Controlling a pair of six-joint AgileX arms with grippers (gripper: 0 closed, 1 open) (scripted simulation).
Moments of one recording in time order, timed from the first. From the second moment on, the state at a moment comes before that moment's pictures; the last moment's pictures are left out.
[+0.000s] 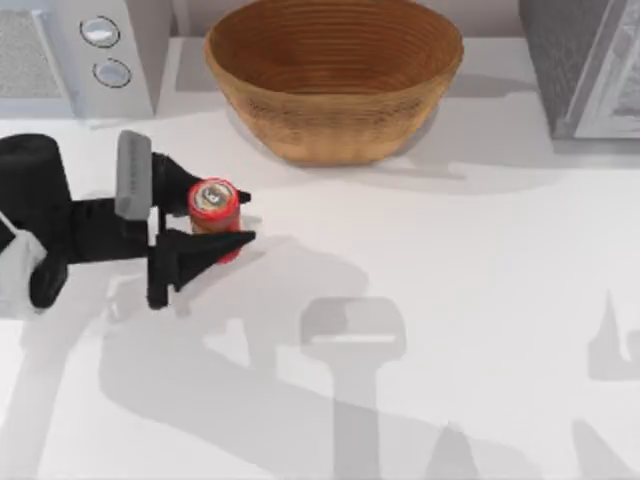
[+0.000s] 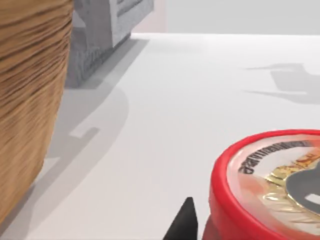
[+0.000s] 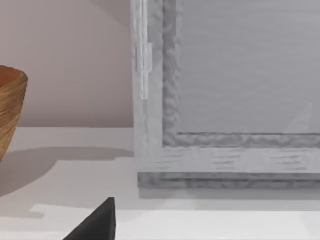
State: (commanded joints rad) left arm -0.08 2.22 0.84 1.11 1.38 0.28; right arm 0.00 0.00 0.00 0.00 0.00 0.00
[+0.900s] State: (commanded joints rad) left arm 0.09 1.82 0.58 0.66 1.55 0.59; right arm 0.00 0.00 0.00 0.00 0.00 0.00
